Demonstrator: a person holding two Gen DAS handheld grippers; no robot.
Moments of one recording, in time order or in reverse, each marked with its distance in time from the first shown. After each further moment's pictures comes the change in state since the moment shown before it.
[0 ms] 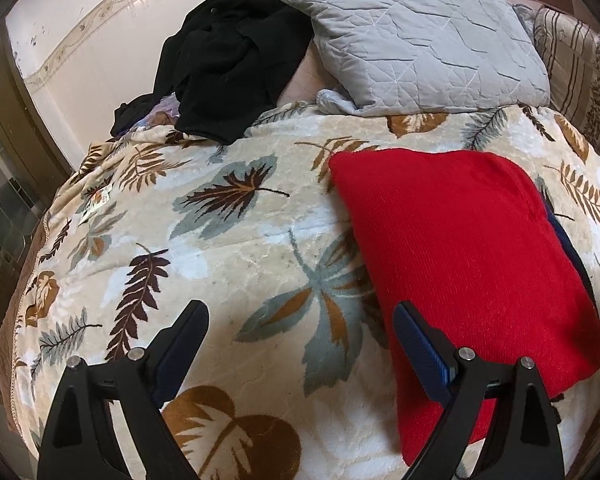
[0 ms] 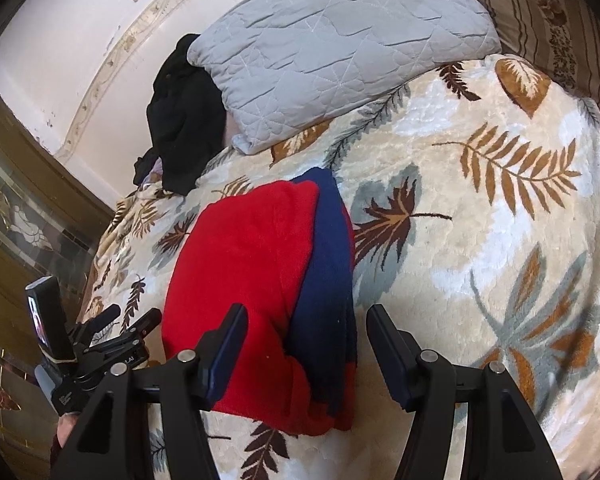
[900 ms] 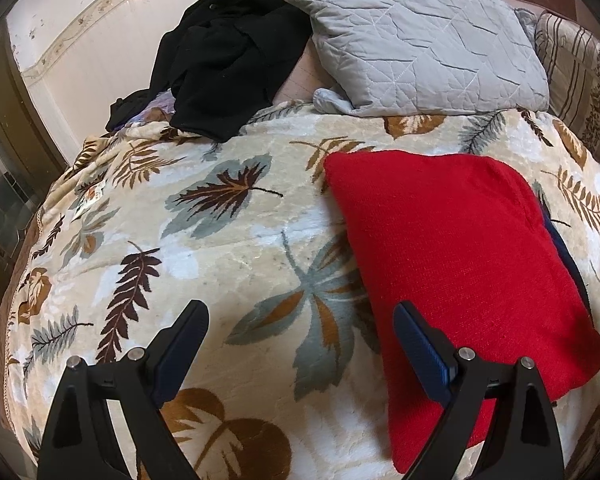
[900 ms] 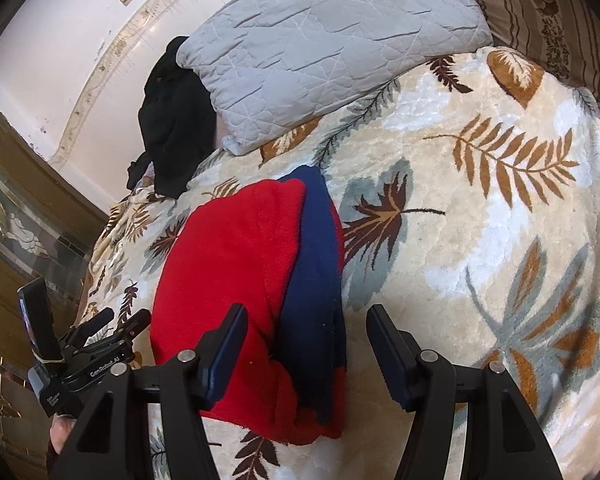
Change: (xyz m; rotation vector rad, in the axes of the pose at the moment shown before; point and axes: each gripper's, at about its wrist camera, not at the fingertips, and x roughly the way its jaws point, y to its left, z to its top) left arm 0.004 -0.003 0.003 -0.014 0.009 -0.019; right arm 0.010 -0.011 0.000 0.023 0.005 -0.002
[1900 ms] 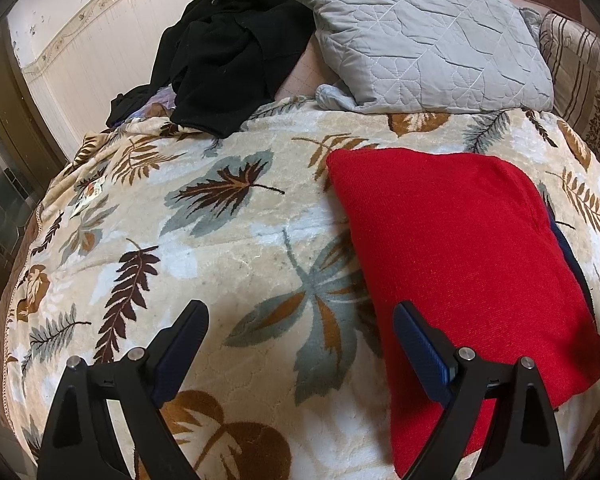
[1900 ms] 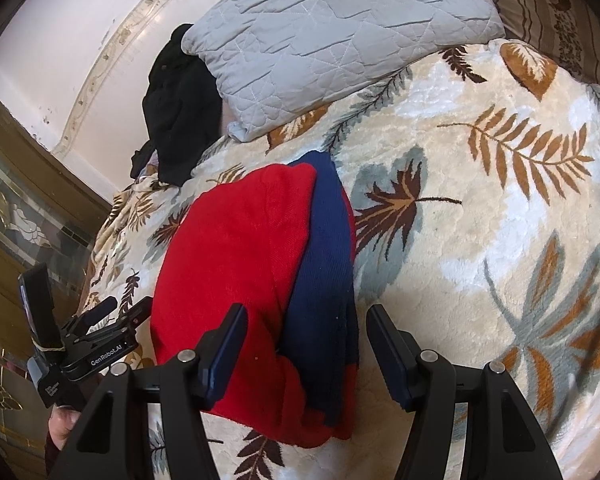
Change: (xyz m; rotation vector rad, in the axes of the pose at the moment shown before) left arm 0.005 0.002 0.002 -0.009 0.010 0.001; right arm 0.012 0.006 -0.004 -0.015 0.028 0.008
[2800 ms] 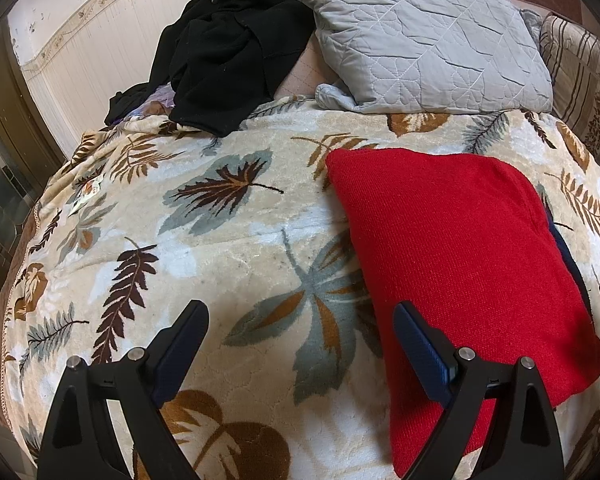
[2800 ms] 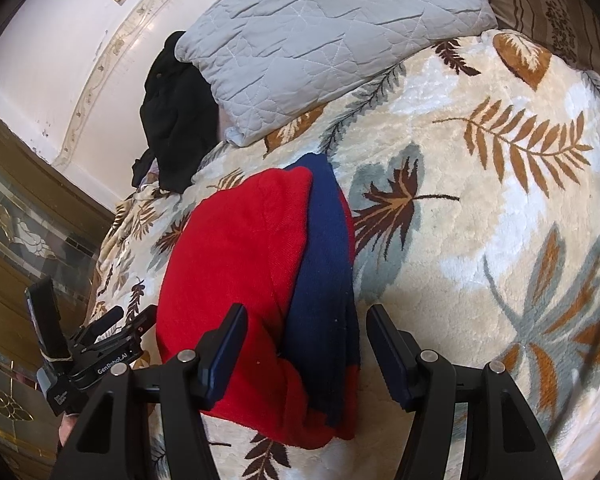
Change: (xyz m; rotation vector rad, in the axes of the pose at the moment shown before) left arm 0.001 0.001 0.000 -0.002 0.002 -0.002; right arm -0.003 -0.005 0.002 0.047 -0.003 0.019
